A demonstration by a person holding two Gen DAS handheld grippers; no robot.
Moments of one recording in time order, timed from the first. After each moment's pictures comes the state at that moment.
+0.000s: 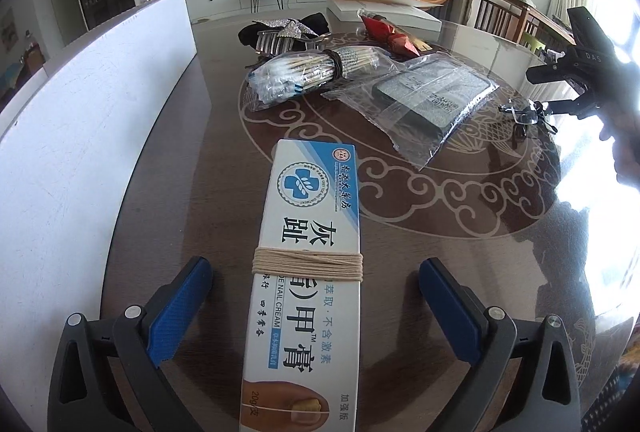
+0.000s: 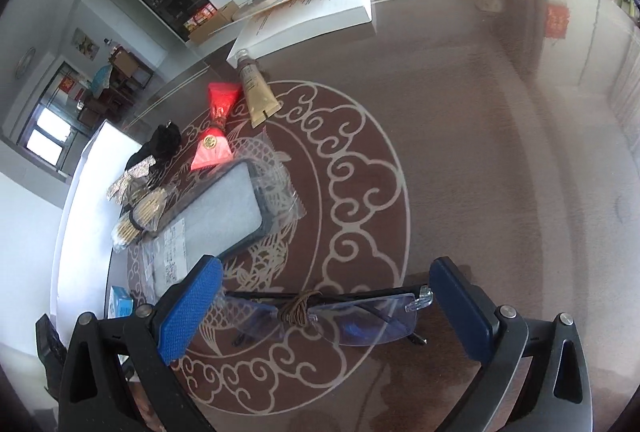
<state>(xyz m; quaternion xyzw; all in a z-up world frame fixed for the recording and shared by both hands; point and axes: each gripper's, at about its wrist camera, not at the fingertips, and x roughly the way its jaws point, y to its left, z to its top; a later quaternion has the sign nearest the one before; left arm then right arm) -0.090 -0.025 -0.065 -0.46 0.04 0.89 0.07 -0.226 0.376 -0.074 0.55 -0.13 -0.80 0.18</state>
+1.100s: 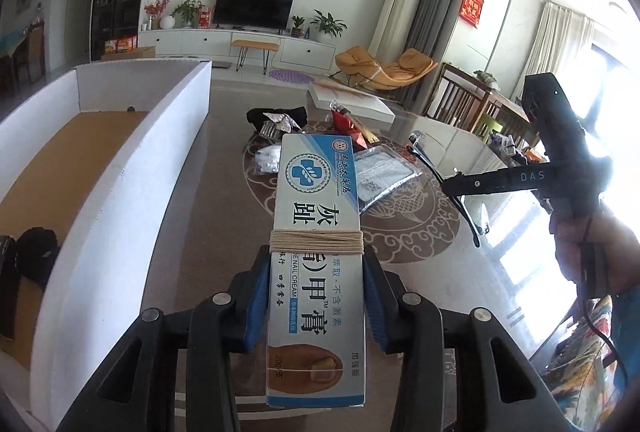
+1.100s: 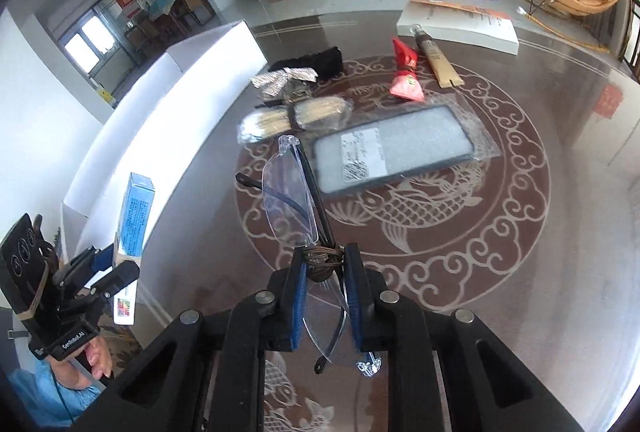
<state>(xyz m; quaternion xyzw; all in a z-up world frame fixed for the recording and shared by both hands) 0.002 -0.075 0.031 -0.34 -0.09 0.93 0.13 -0.126 0.224 0.009 0.50 -0.04 -0.82 0.27</state>
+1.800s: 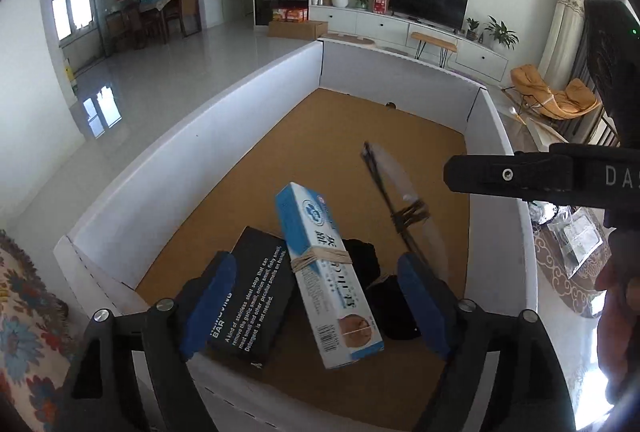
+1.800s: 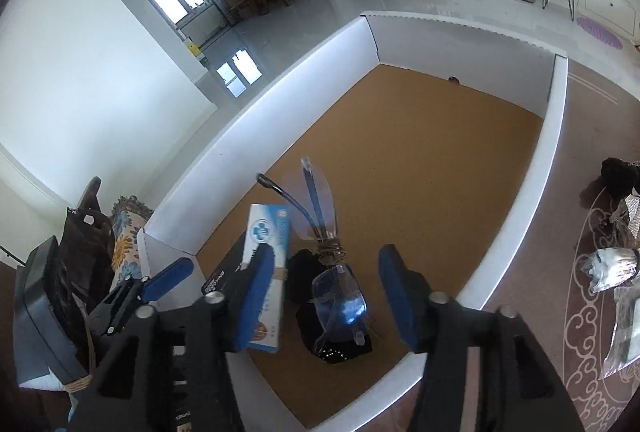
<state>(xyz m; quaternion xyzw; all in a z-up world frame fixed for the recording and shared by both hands) -0.005 -0.281 0.031 -0.40 -0.10 0.90 -0.17 -0.130 -0.115 0.008 0.49 0.01 -0.78 0.40</state>
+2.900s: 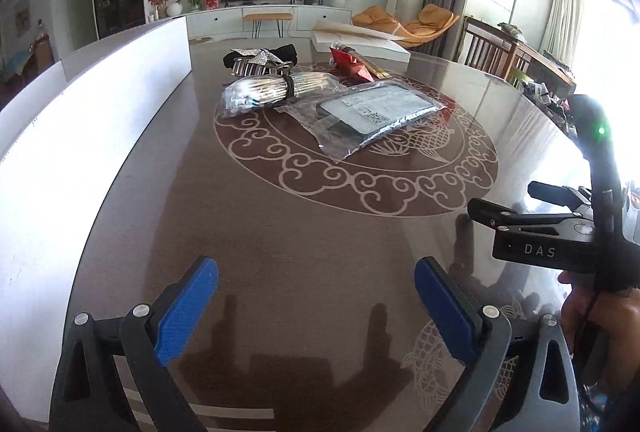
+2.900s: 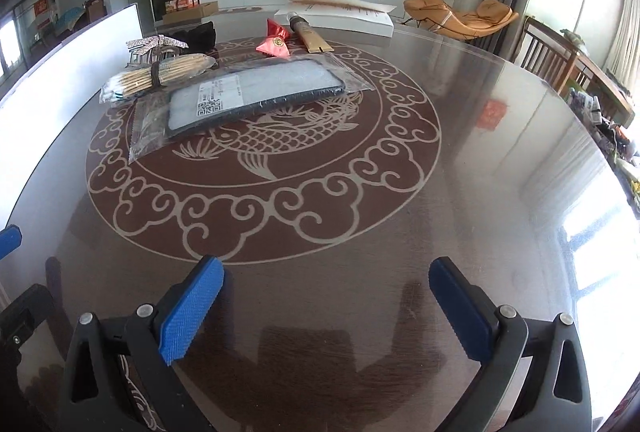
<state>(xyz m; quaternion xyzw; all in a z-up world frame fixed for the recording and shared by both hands) -0.033 0.000 -0.041 -0.41 -0.01 0.91 0.07 -0.067 0.276 -0.086 0.45 0.05 -0.89 0.02</state>
